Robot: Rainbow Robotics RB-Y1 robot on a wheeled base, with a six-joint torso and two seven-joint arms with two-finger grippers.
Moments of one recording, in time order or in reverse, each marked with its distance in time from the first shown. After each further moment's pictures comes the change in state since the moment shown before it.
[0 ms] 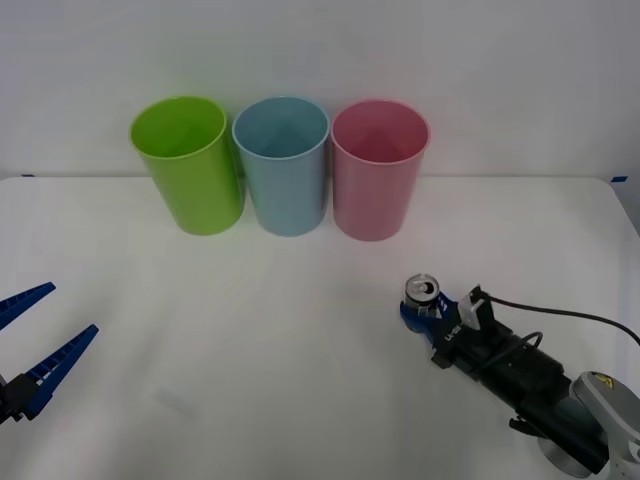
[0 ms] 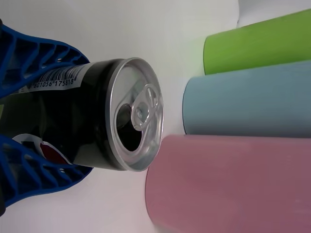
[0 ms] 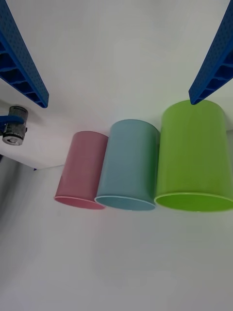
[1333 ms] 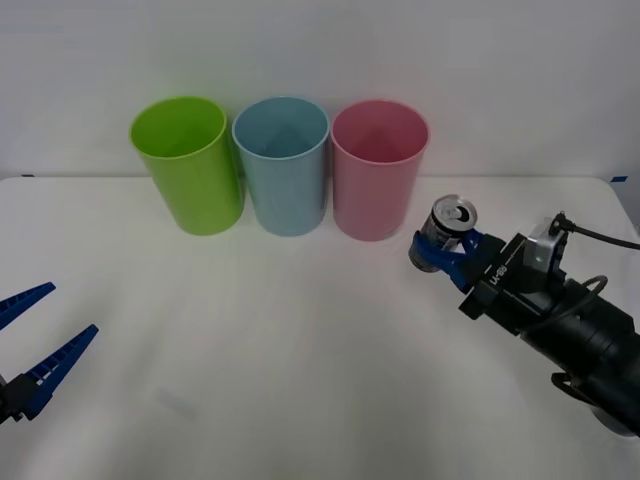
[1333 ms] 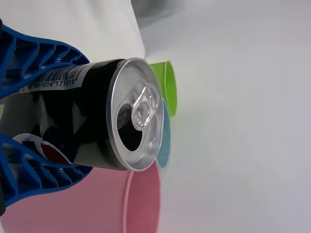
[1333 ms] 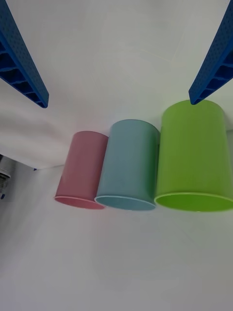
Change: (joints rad) right arm 0.104 -0.143 -0.068 -0.563 -0.032 -0.021 -0.369; left arm 0.000 0.000 0.000 0.000 0.000 0.000 0.000
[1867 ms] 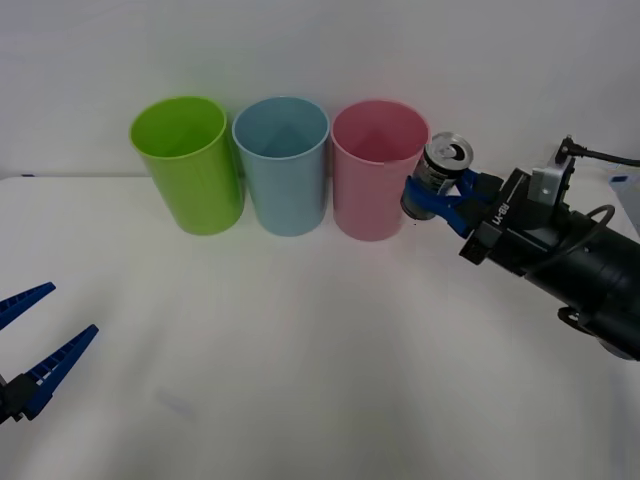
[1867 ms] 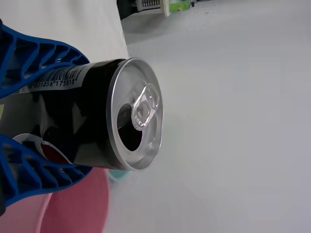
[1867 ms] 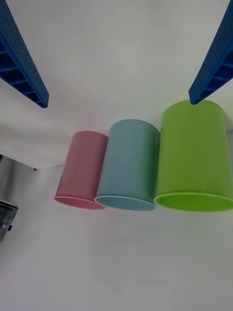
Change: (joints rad) right arm -0.199 -0.090 0.016 -0.002 0.026 -0.001 -0.162; left arm 0.000 0.000 0.000 0.000 0.000 0.000 0.000
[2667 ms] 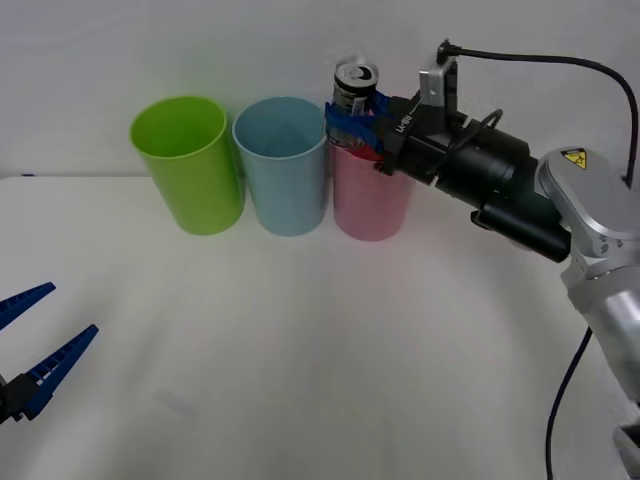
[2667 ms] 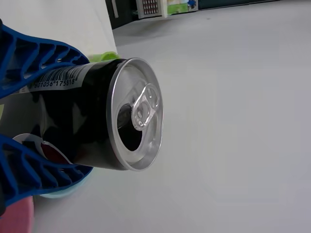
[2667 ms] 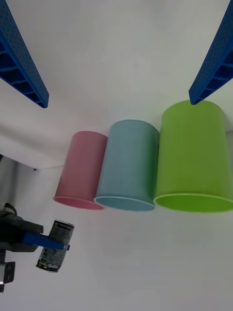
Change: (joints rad) right arm -0.484 0.210 0.068 0.444 0.215 -0.004 -0.075; left arm 0.000 0.000 0.000 0.000 0.000 0.000 0.000
